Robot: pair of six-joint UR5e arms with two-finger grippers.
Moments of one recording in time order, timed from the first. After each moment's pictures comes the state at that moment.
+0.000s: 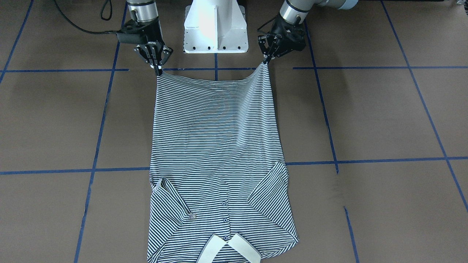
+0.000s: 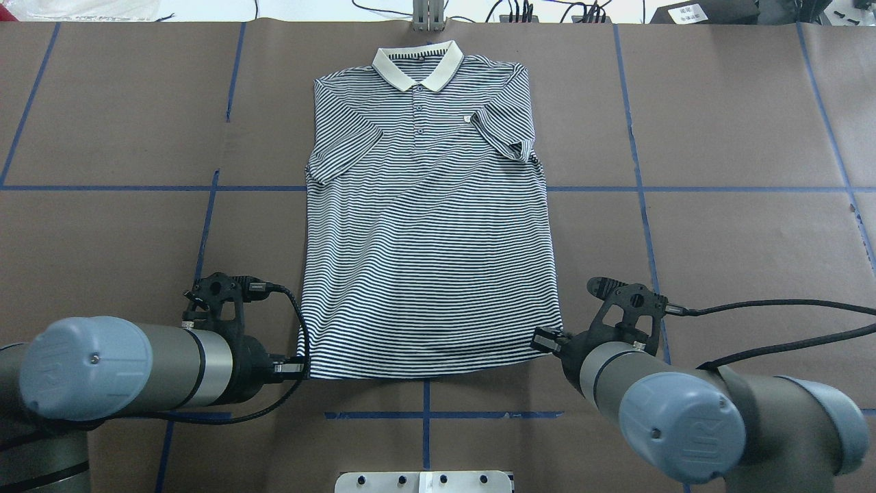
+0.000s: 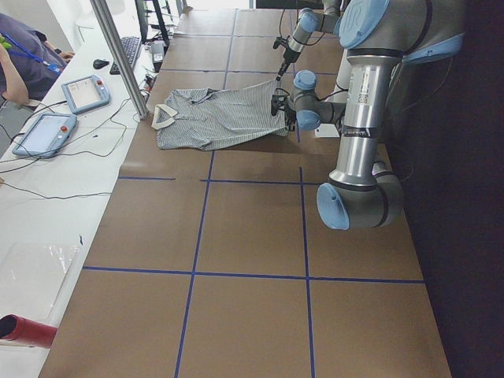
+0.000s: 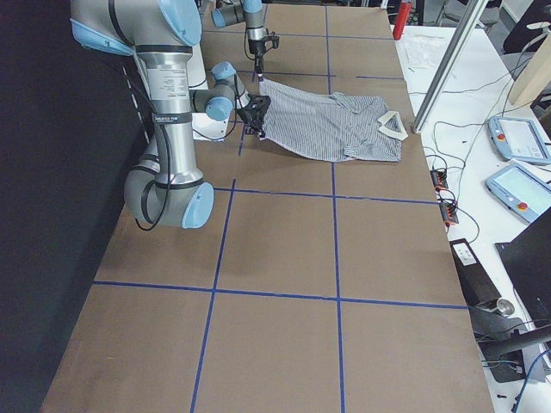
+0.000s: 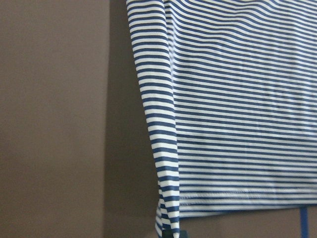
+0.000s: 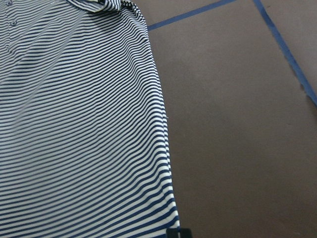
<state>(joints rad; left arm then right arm) -0.30 -1.76 -2.26 -1.77 -1.72 -1.40 0.18 -1.37 2.32 -1.66 1.32 1.76</state>
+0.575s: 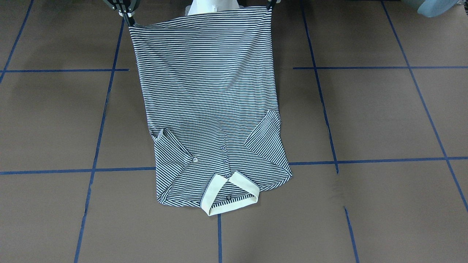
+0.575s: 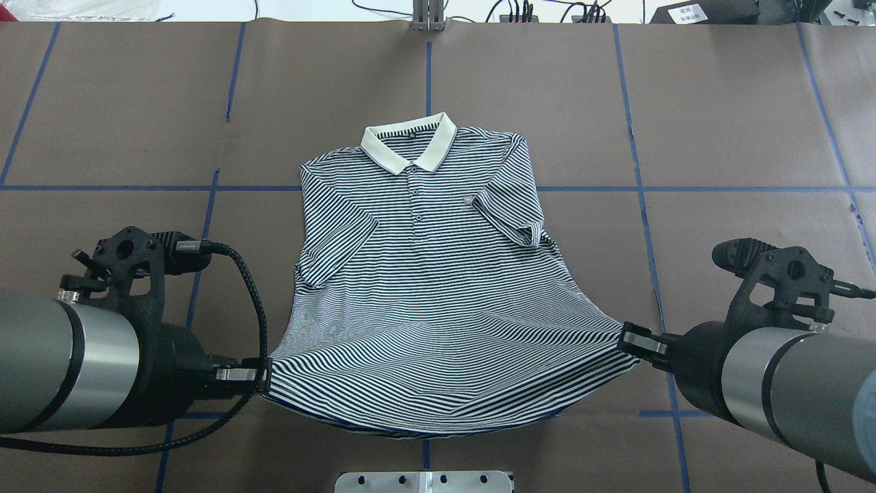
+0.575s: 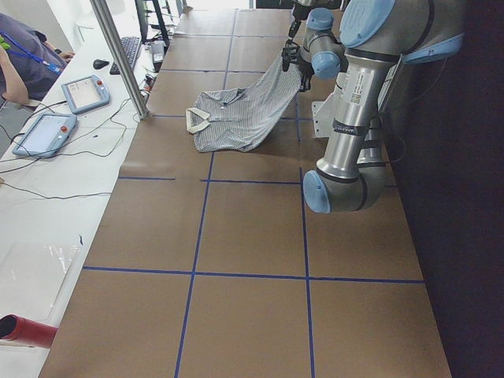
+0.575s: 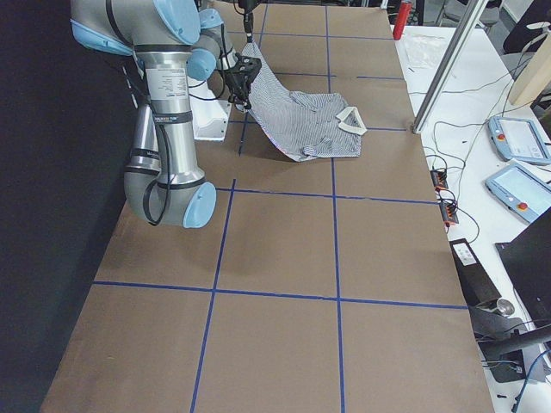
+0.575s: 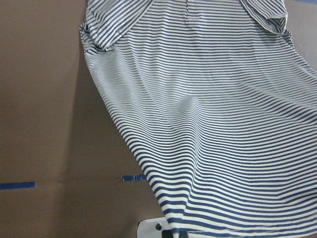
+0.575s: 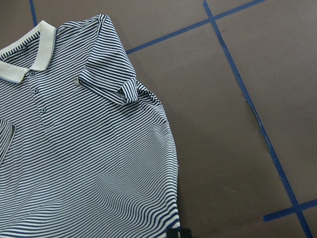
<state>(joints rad) -0.38 -2.00 -2.54 -1.20 -1.83 -1.38 0.25 -1.32 2.64 -2.01 1.46 1.74</state>
